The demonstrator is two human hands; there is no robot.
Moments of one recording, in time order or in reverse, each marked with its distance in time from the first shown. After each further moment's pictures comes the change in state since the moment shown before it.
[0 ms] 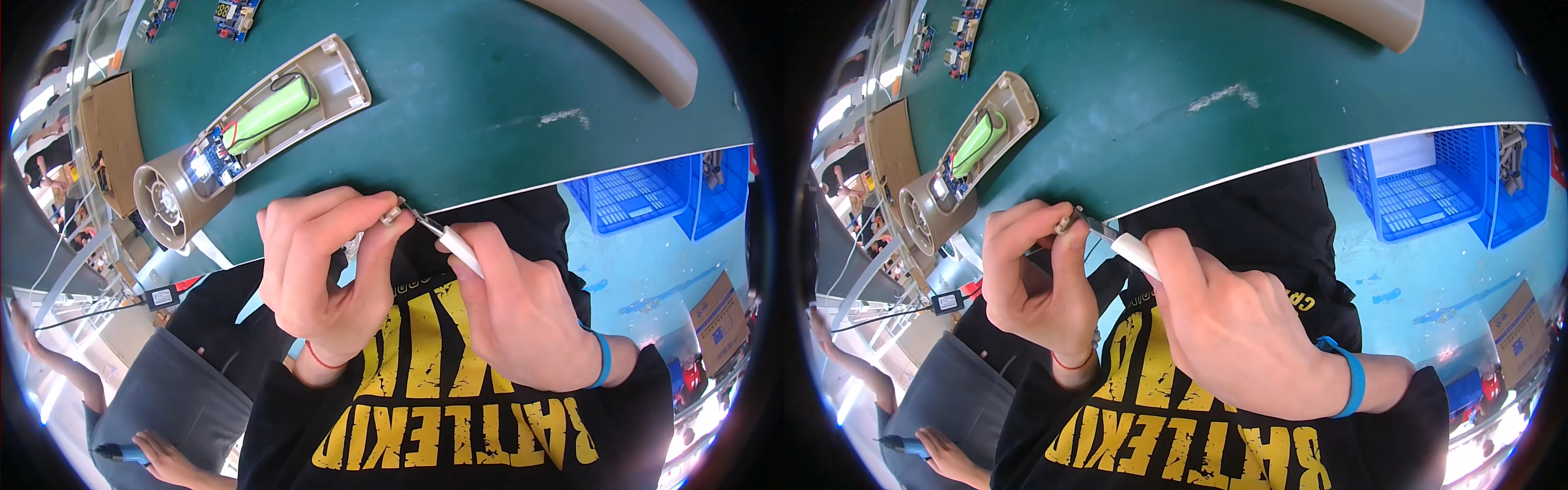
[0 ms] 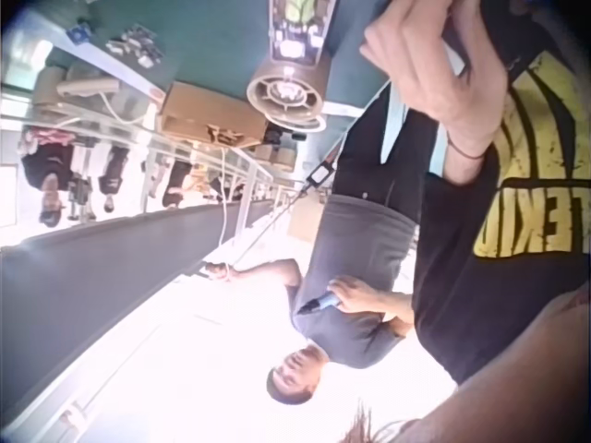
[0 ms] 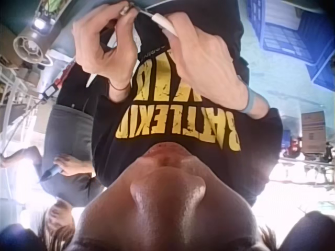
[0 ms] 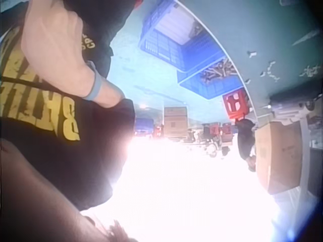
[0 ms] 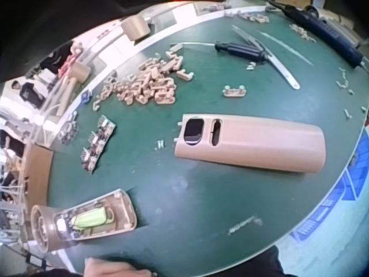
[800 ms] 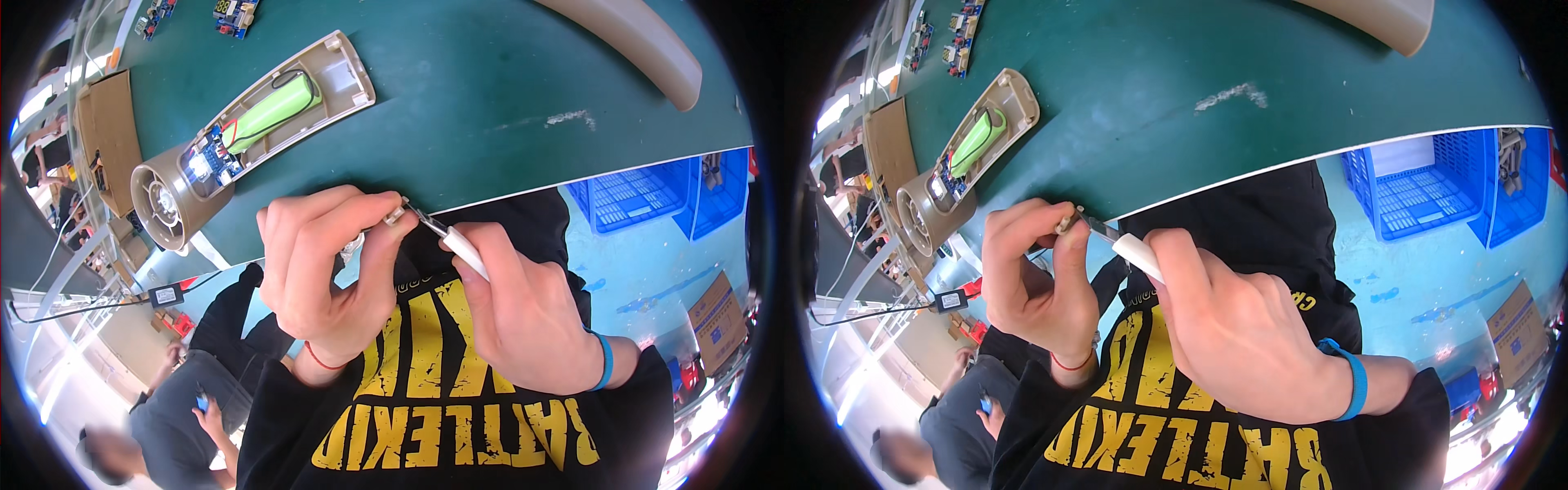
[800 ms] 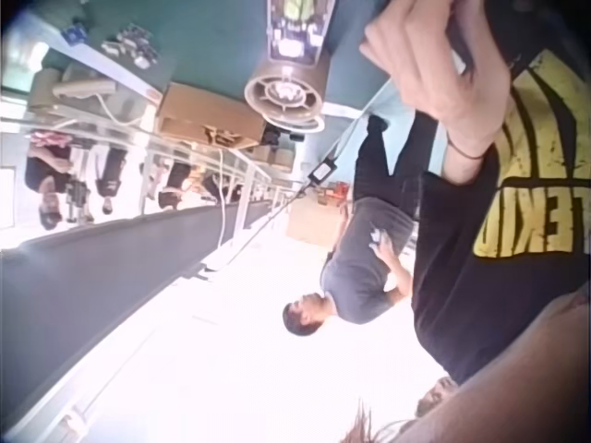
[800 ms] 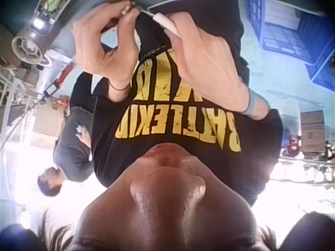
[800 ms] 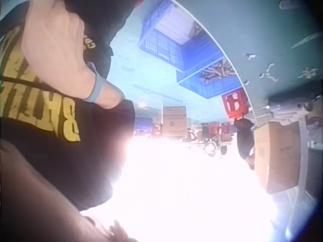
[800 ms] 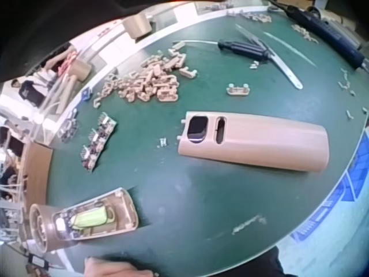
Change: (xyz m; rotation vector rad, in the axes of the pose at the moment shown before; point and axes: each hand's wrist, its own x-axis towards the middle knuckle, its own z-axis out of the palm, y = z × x) left_hand 0.003 0.001 -0.001 0.012 -0.006 0.005; right_hand 0.001 -0.006 -0.004 0.034 -0.001 0.026
